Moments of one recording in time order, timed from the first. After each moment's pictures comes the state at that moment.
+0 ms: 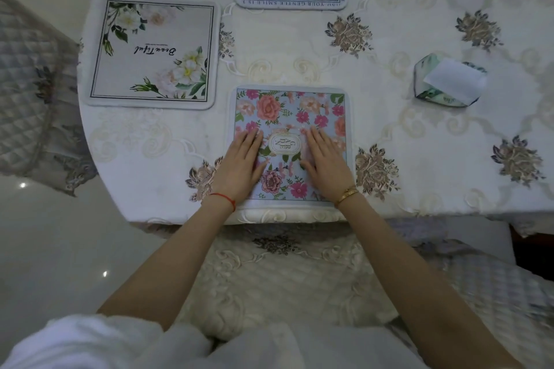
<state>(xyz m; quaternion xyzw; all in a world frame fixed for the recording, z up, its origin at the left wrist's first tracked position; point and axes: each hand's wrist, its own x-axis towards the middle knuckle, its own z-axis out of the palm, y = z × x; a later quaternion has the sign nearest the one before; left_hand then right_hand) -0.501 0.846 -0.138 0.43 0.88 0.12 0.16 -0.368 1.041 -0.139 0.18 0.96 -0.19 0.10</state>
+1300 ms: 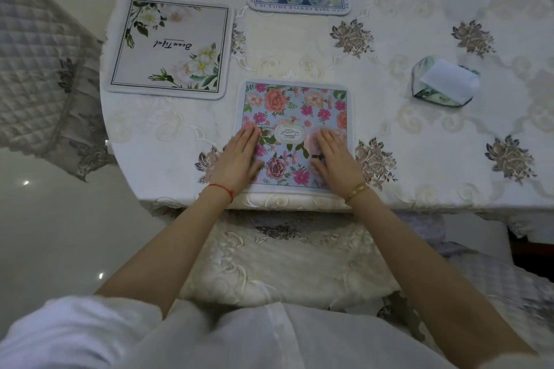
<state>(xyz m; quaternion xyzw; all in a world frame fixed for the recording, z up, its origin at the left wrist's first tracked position) -0.489 0.818 -0.123 0.42 0.88 0.12 0.16 -0.340 1.037 -0.120 0.18 0.96 -0.19 0.09</state>
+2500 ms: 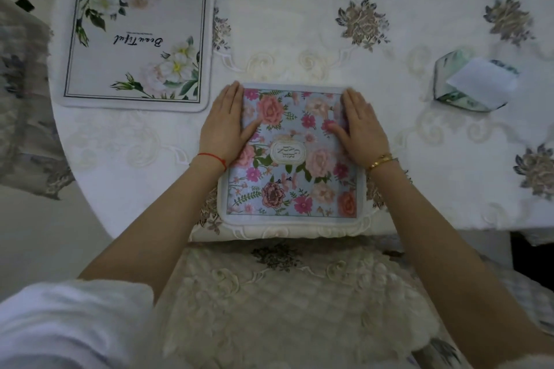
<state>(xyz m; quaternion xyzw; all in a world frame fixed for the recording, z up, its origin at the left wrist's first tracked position) -0.596 0.893 -0.149 0.38 0.90 0.14 0.12 -0.418 1.133 -0.141 0.24 0.95 -0.16 0.08</state>
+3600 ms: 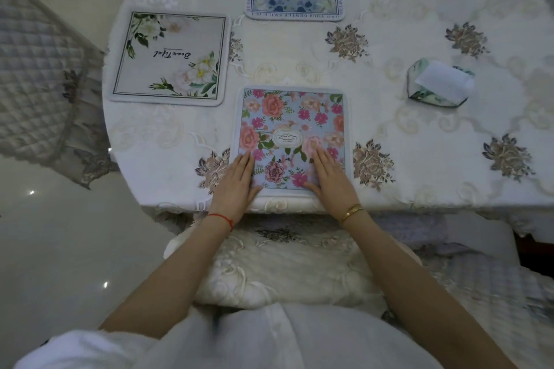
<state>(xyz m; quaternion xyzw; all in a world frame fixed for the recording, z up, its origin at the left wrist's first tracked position) -0.447 0.796 -0.130 0.39 0.90 0.10 0.18 -0.312 1.012 -0.131 0.18 0.96 -0.17 0.14</state>
